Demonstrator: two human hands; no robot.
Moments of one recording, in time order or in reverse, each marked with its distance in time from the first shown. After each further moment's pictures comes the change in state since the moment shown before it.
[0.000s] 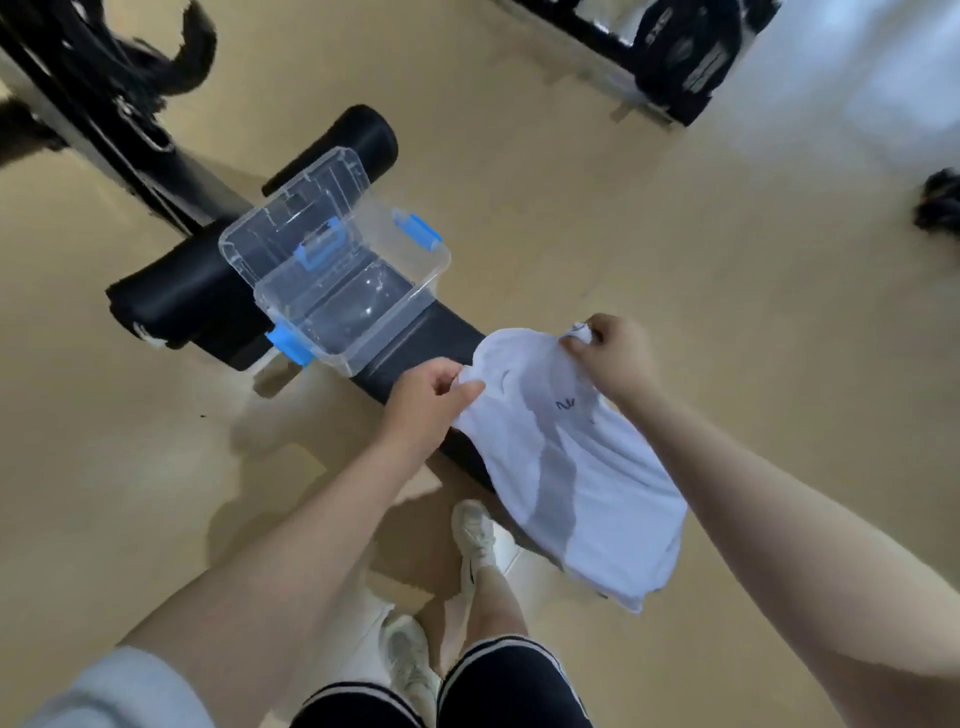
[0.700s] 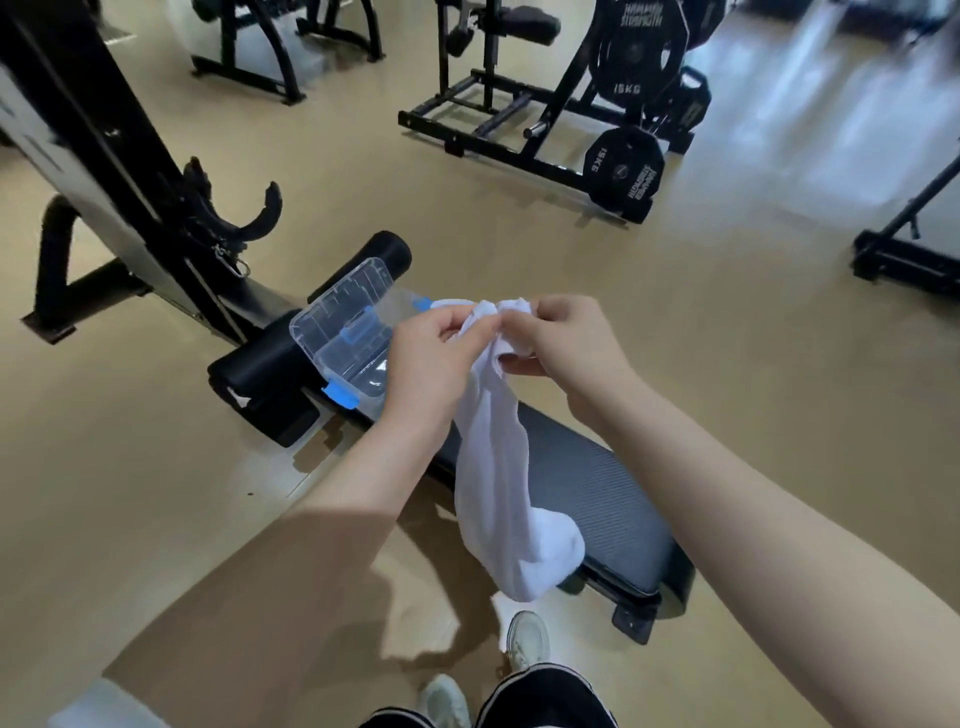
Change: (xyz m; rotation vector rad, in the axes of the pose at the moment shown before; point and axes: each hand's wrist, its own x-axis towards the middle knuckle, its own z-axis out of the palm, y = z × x) left_hand -0.177 0.126 -0.032 -0.113 0.185 0.393; right_hand -0.207 -0.117 -0.069 0.715 -0.077 -0.192
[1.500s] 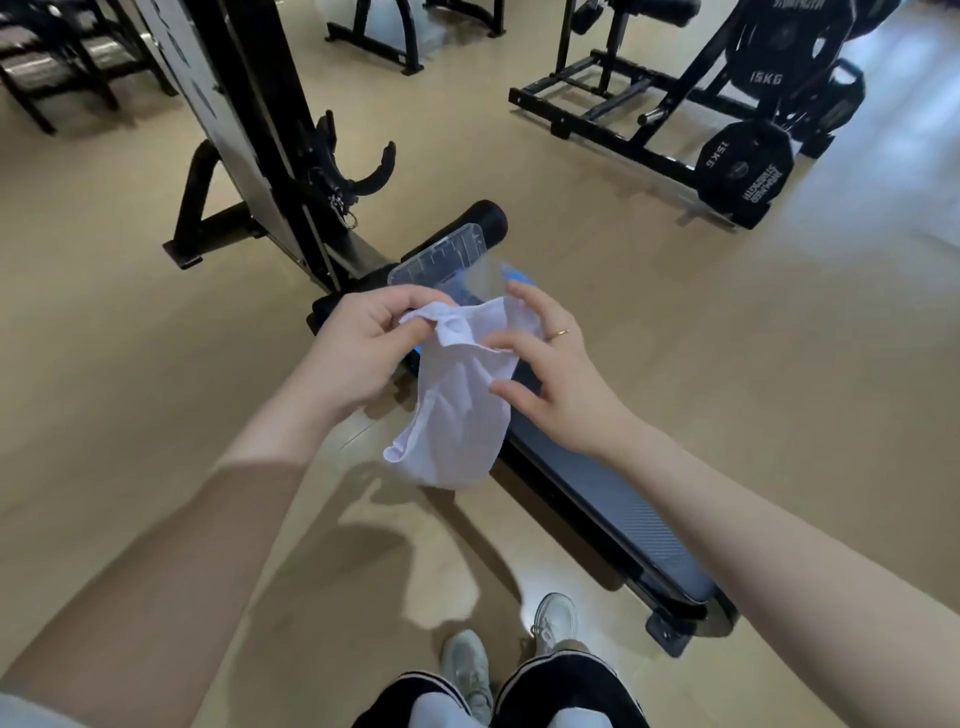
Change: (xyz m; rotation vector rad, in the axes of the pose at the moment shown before) left_hand -0.047 -0.016 -0.132 0.171 -0.114 0.171; right_hand -0.030 0.056 0.061 -0.691 -0.327 -0.806
